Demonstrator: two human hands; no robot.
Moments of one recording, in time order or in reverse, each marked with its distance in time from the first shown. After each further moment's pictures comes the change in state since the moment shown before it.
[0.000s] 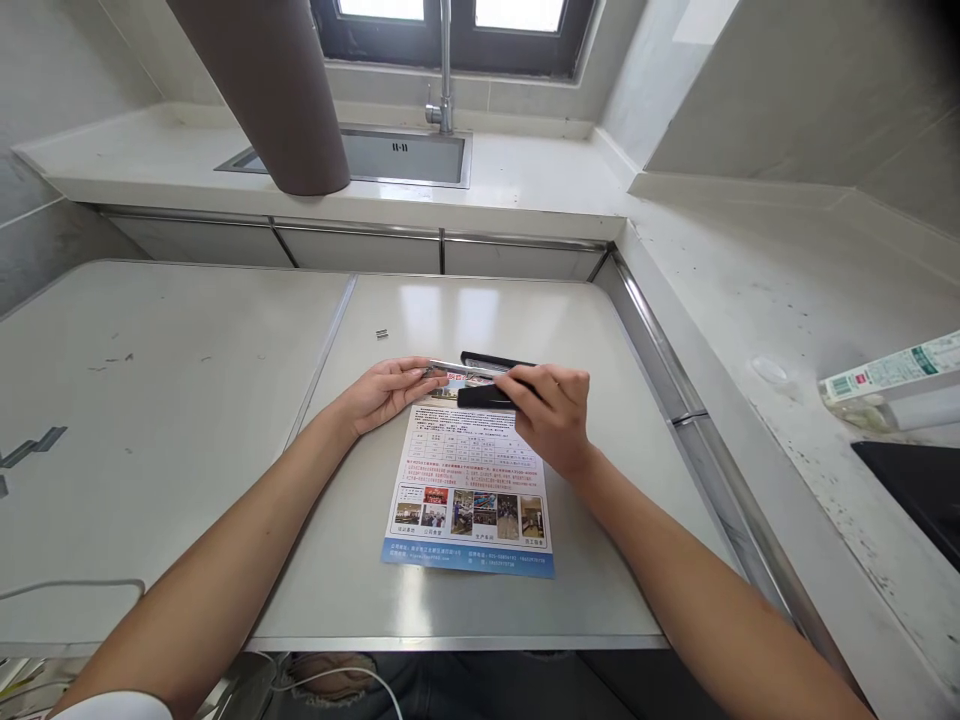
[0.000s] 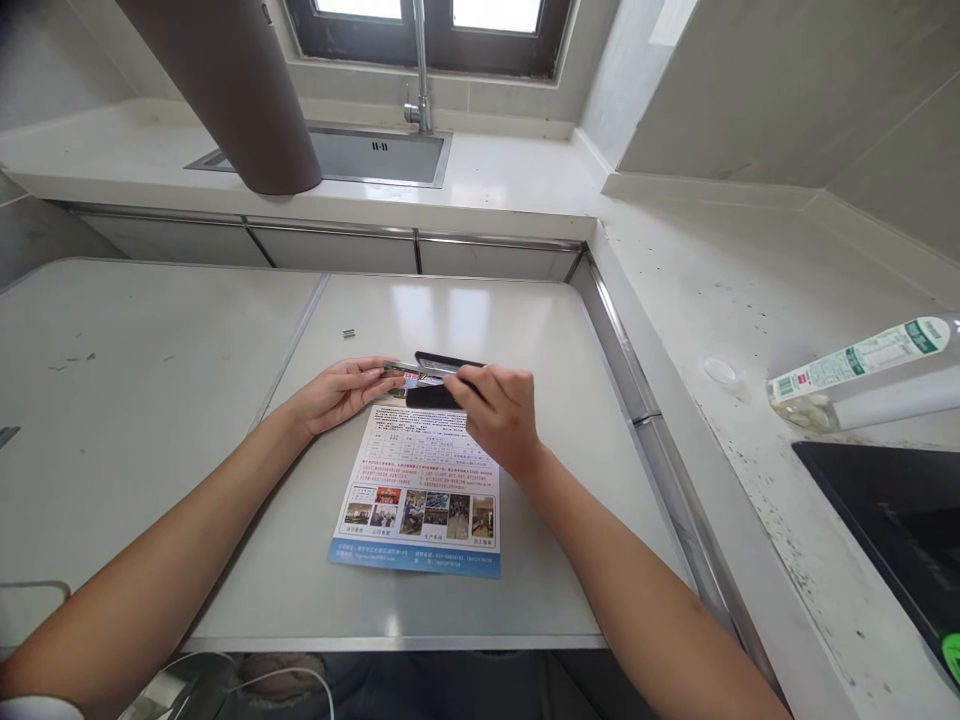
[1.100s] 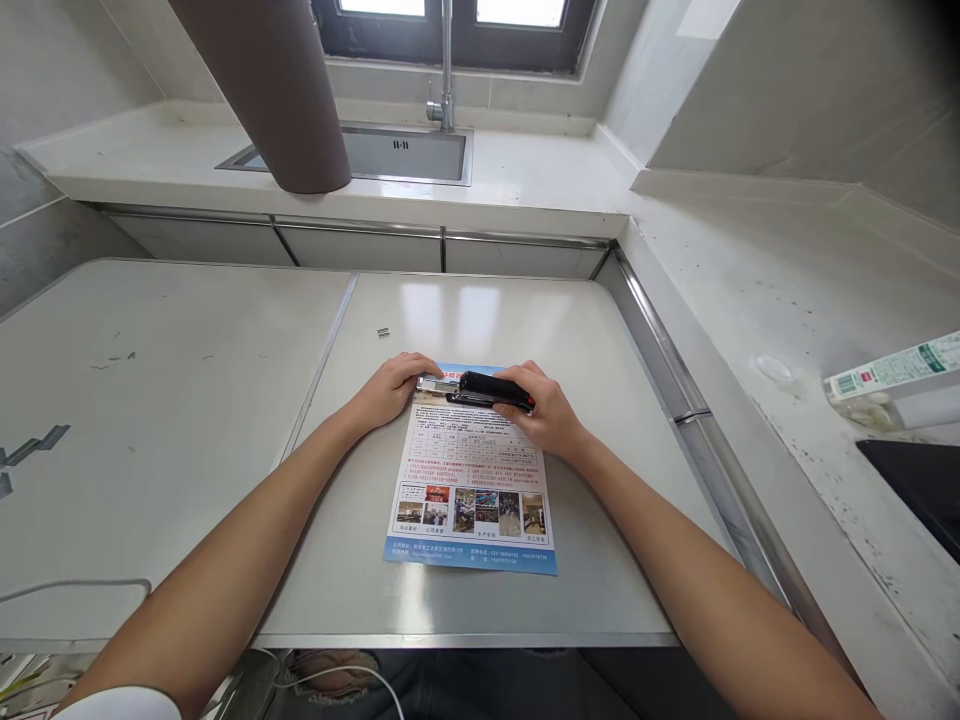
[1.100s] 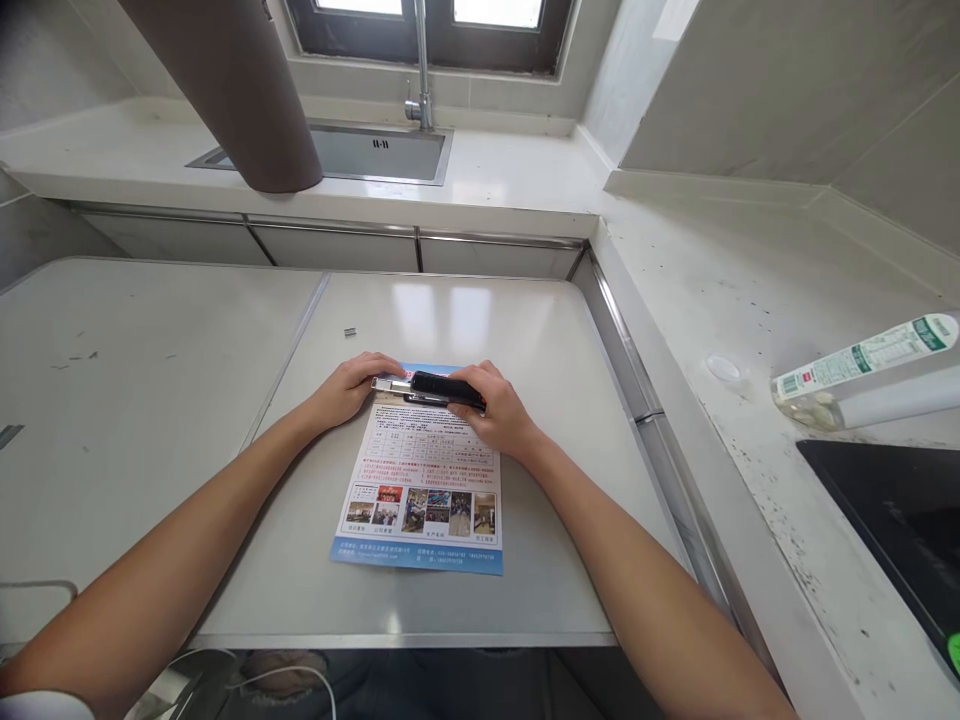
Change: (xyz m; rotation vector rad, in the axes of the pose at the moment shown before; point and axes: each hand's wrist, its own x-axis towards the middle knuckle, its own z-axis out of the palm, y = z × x) left_hand 0.004 0.003 -0.004 1.286 -0.008 0.534; right_hand 0.017 0.008 0.001 0.512 -0.239 0.130
